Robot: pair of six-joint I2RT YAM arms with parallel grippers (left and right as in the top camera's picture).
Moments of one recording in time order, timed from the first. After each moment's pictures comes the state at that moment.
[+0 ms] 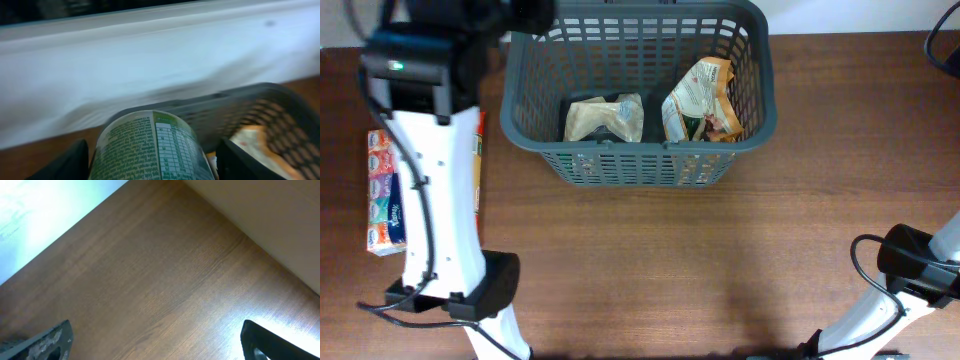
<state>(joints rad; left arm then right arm) -0.21 1.99 2.75 -1.20 0.08 0.03 -0.43 2.04 2.81 -1.69 0.18 0.29</state>
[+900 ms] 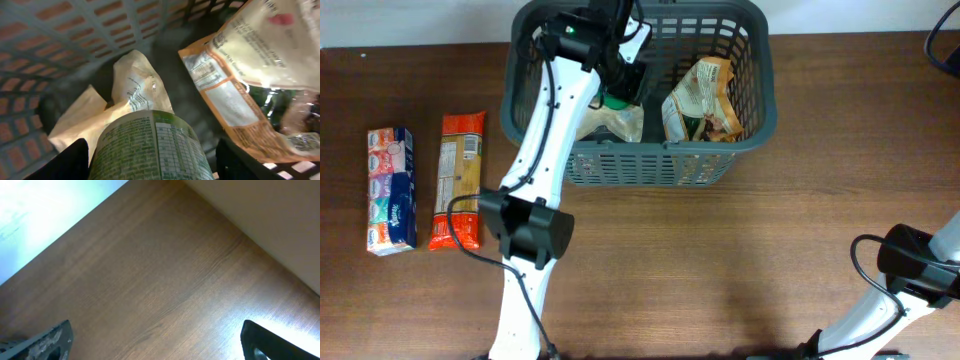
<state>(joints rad) -0.37 2.39 2.66 -1.41 0.09 0.05 -0.43 2.04 2.81 -1.69 0.18 0.29</state>
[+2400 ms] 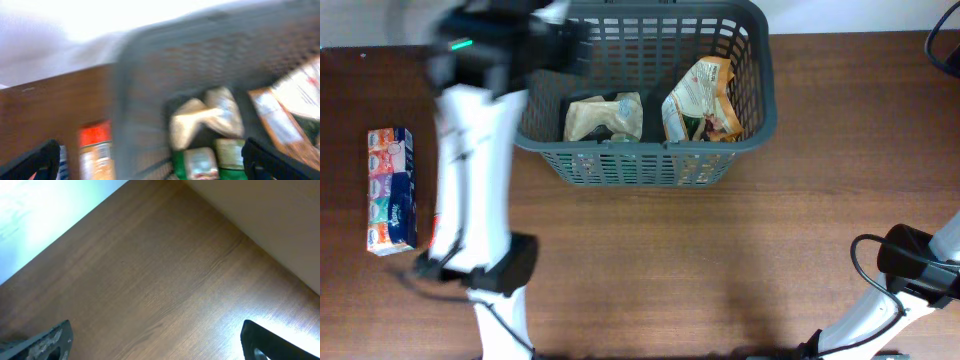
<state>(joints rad) -0.24 2.11 2.88 -1.57 -0.21 0.03 -0.43 2.04 2.81 -1.69 0.18 0.29</state>
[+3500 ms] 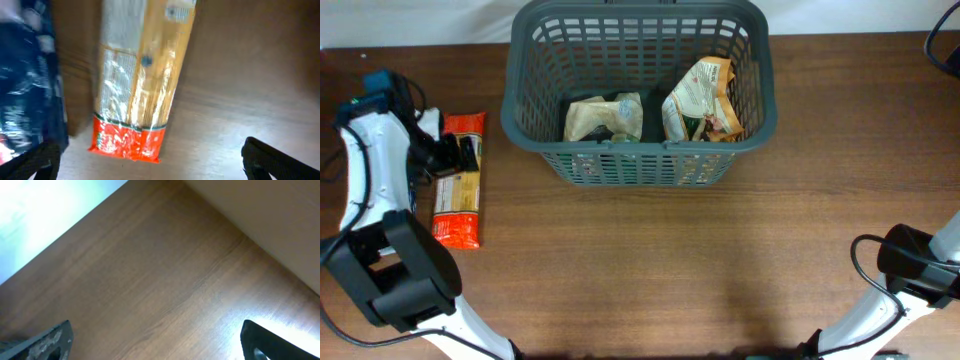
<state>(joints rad) 0.36 1.97 1.70 -1.21 0.01 0.10 -0.43 2.04 2.81 -1.69 0.18 0.29</state>
